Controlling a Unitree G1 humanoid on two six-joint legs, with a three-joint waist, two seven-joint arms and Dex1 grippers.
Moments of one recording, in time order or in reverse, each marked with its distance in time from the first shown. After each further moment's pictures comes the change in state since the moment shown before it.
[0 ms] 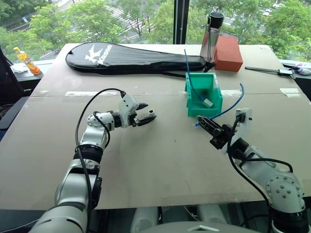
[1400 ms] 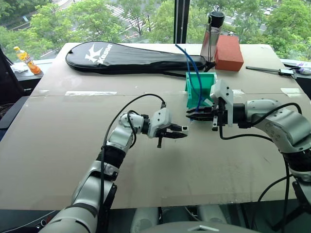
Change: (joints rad) left arm 0.054 -0.146 -0.232 -0.344 0.016 0.121 -0.248; right arm -0.611 -0.375 0.299 0.398 -0.634 -0.023 0.970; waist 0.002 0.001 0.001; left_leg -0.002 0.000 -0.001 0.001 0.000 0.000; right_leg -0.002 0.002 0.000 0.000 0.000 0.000
